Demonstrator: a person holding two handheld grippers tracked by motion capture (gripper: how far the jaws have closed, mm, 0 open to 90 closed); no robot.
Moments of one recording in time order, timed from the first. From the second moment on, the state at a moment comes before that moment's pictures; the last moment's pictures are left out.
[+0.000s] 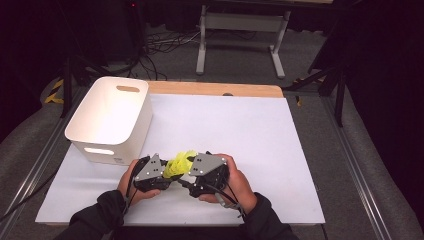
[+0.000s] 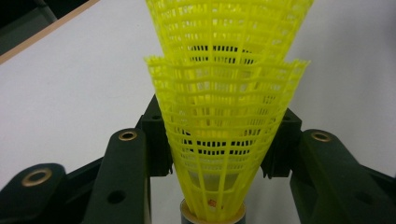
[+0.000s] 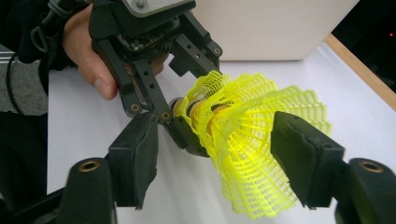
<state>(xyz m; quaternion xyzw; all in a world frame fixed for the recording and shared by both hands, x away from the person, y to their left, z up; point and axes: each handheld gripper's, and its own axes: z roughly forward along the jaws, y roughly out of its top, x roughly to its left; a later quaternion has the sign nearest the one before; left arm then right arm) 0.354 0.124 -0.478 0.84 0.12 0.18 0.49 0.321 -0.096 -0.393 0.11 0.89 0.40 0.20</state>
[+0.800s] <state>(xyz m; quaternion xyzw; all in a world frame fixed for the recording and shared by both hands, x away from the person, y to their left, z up) 0.353 0.128 -0.477 0.84 0.13 0.18 0.50 0.316 -0.125 -0.382 0.14 0.85 0.42 0.28</state>
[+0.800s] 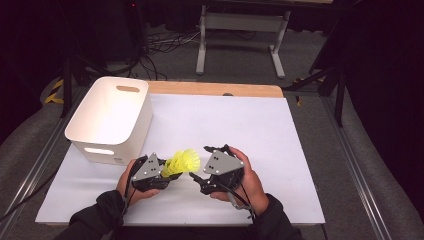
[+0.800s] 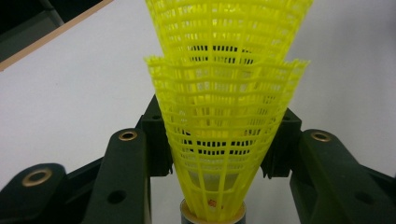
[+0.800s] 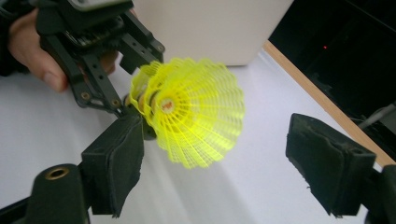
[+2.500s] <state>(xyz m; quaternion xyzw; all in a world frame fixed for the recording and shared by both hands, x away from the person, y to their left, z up) 0.350 0.137 -0.471 0.83 0.14 0.20 0.51 0.322 -0.212 -0.428 0.22 0.82 0.40 0.34</state>
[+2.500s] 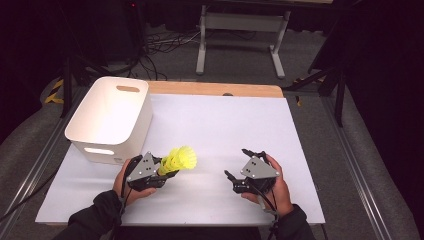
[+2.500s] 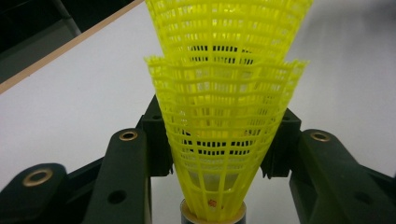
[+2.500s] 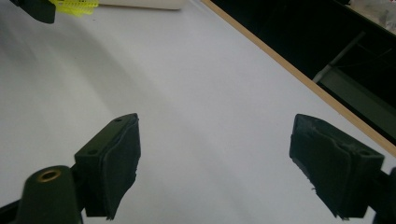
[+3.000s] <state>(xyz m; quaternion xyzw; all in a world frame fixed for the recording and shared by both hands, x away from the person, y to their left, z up) 0.349 0.143 -0.469 0.82 0.15 0.20 0.51 0.322 -0.222 -0.442 0.23 0.82 0.39 0.34</state>
